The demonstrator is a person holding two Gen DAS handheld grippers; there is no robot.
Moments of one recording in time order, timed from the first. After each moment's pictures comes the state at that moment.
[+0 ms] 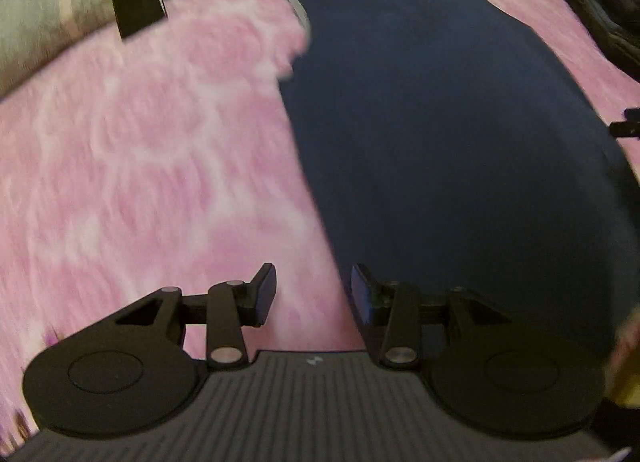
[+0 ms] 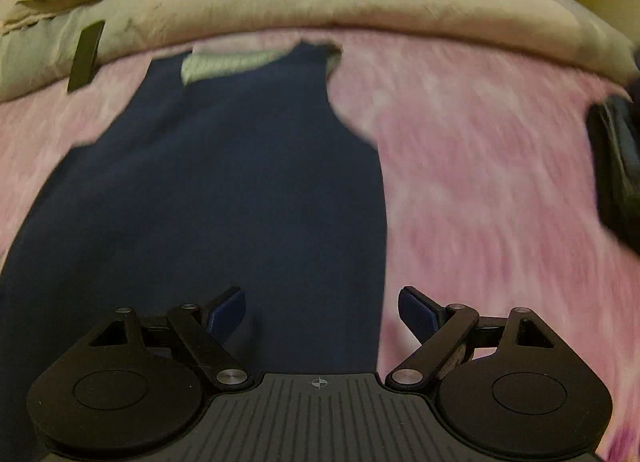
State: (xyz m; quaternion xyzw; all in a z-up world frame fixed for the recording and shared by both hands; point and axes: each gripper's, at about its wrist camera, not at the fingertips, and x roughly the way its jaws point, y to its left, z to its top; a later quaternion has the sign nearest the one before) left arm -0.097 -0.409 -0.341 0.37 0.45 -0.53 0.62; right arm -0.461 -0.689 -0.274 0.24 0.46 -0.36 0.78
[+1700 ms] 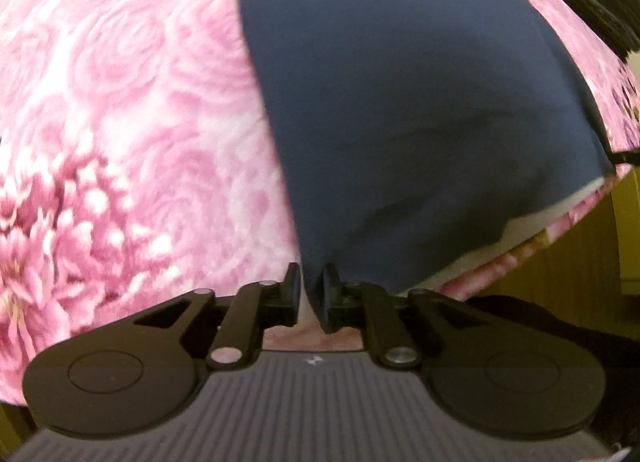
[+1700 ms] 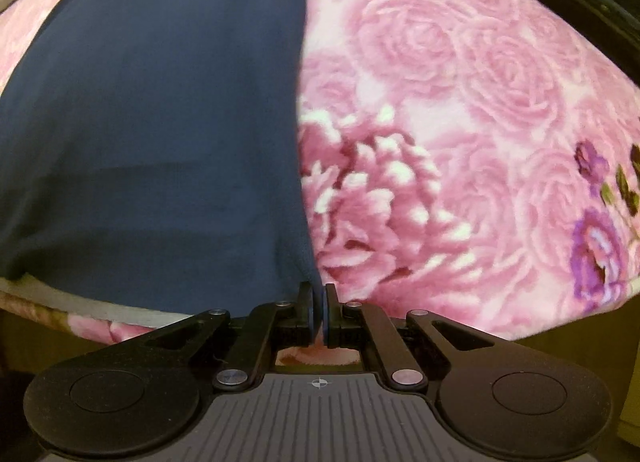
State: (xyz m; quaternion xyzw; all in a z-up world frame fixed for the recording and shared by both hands) left arm -0.188 -0.276 -0.373 0.33 0.57 -0.50 0.57; right arm -0.606 -0.581 -0.306 0.31 0.59 -0.34 0.66
